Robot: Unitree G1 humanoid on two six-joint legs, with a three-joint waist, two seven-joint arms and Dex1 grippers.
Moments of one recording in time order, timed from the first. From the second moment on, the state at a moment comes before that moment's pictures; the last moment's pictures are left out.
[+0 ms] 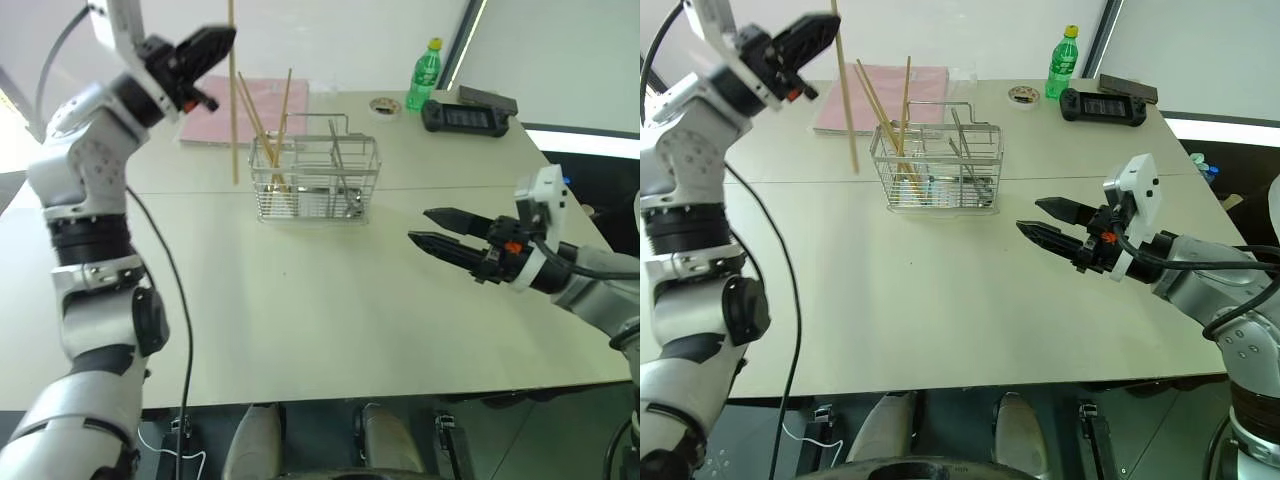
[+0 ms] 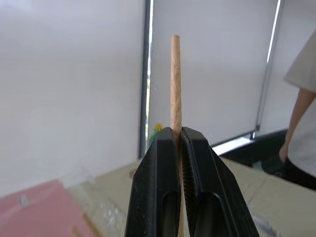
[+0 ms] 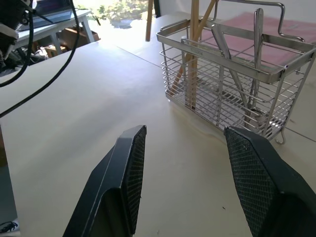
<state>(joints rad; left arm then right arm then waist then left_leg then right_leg) -1.15 0.45 0.31 0.38 -0.47 0.47 -0.73 -0.21 -0.83 -0.32 -0.56 1.01 0.84 0.59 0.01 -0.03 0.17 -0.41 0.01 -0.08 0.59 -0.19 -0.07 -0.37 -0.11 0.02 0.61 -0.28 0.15</state>
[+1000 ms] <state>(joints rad) -0.98 0.34 0.25 0.41 -0.46 0.32 -0.66 -0.21 -0.80 -0.37 -0.56 1.04 0.83 0.54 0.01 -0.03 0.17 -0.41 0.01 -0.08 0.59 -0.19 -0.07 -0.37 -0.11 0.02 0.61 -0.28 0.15</state>
